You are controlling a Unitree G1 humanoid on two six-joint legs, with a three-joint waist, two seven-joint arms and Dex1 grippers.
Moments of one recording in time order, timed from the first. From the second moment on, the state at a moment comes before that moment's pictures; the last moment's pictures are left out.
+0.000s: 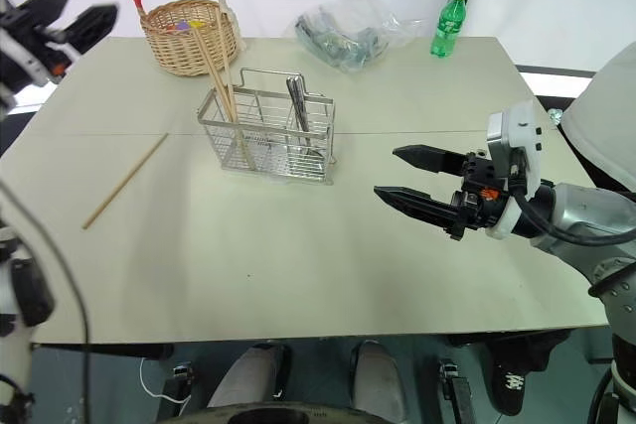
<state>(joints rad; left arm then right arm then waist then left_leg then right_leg) -0.83 0.92 0.33 0.36 -0.44 0.59 -0.65 -0.17 -0.91 -0.38 -0.56 1.09 0.76 0.80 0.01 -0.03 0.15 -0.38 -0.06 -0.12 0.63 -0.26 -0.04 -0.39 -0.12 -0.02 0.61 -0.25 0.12</state>
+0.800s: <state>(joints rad) -0.92 0.90 -0.03 1.19 0.04 0.23 -0.83 -0.33 -0.86 -0.32 -0.53 1.16 0.78 0.75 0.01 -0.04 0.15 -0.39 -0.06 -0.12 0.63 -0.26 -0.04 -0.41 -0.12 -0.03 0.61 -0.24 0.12</state>
